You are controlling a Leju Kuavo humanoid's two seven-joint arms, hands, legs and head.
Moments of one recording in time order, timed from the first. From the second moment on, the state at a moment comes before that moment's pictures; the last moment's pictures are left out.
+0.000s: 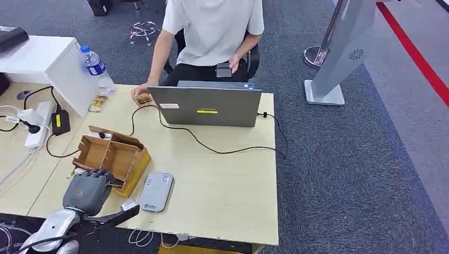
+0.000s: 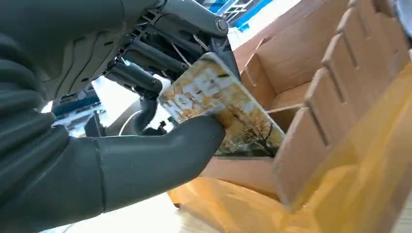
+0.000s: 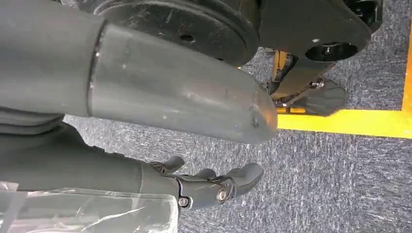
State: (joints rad) left arm 0.14 0.46 -0.17 -1.56 -1.21 0.14 0.10; right arm -0.03 0.09 -0.52 -0.20 0.66 -0.07 -0.07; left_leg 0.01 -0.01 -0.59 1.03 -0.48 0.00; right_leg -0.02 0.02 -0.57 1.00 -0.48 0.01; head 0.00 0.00
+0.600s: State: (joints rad) left arm 0.26 0.44 -0.16 -1.80 -1.25 0.37 0.05; right arm -0.03 0.09 -0.56 -0.20 0.67 -0.08 -0.07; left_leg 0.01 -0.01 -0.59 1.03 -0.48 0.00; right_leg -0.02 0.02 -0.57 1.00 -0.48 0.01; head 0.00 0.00
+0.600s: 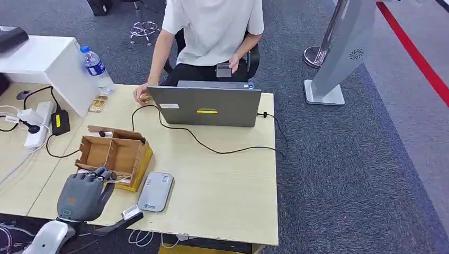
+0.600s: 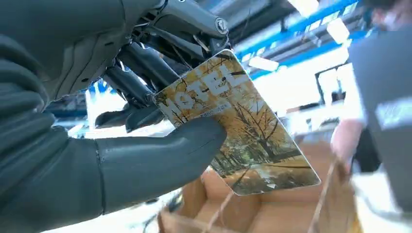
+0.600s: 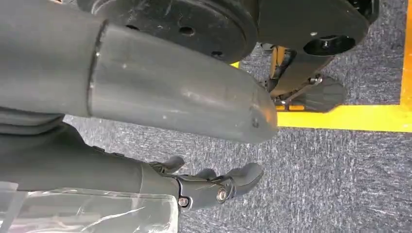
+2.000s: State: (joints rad) left arm -0.87 0.28 -0.24 -0.71 -1.23 0.54 -0.03; right arm -0.10 0.09 -0.50 -0.20 0.87 -0.02 -0.02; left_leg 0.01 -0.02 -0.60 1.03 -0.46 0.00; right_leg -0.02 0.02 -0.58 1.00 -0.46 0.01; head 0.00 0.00
